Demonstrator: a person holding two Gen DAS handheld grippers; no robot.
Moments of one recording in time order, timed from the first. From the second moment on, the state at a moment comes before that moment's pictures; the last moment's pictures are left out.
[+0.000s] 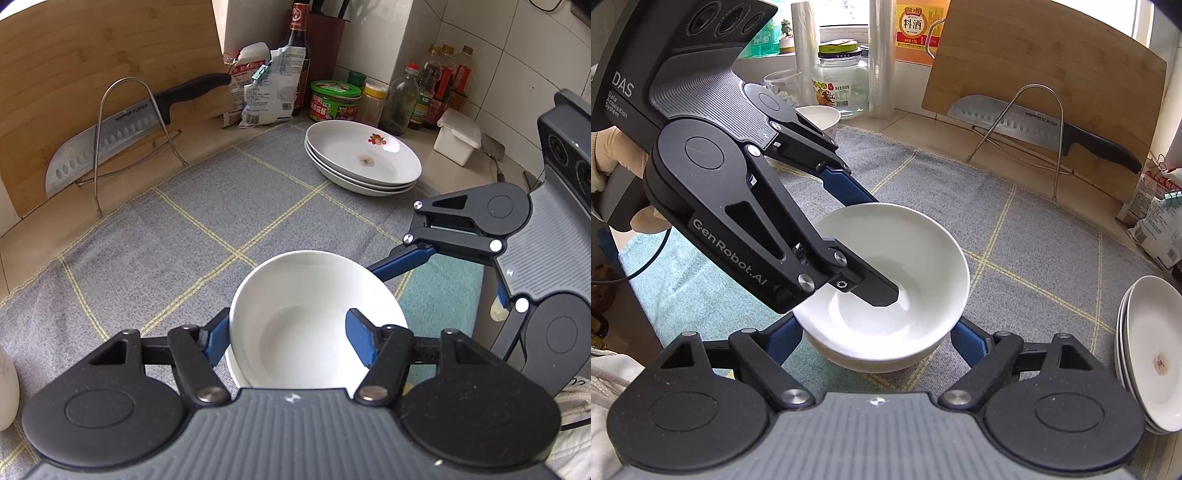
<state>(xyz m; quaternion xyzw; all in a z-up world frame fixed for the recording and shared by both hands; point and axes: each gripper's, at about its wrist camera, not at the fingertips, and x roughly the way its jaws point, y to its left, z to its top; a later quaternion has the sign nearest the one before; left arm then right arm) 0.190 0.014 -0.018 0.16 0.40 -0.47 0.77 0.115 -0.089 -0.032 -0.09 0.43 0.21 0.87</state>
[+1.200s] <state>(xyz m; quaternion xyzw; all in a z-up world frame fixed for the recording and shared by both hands) 0.198 0.068 -0.008 0.09 0.35 -0.38 0.85 0.108 -0.090 -0.026 -0.08 0.41 0.20 0.89</state>
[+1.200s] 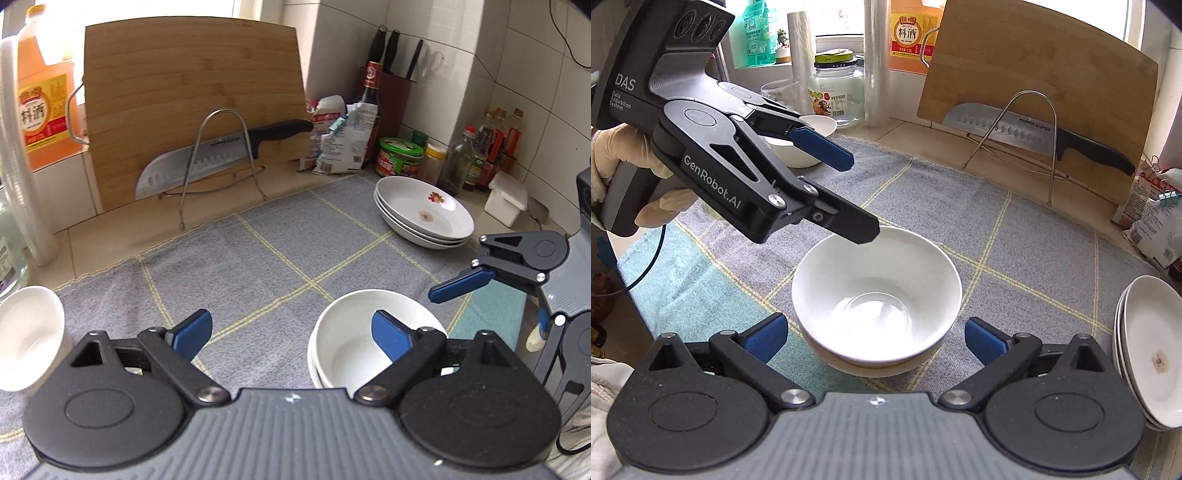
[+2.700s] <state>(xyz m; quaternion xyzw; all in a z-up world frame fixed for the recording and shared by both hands) 0.266 0.188 -0.074 0.06 0.33 -0.13 0.93 0.271 0.038 0.011 -0.15 0.41 0.31 0.85</state>
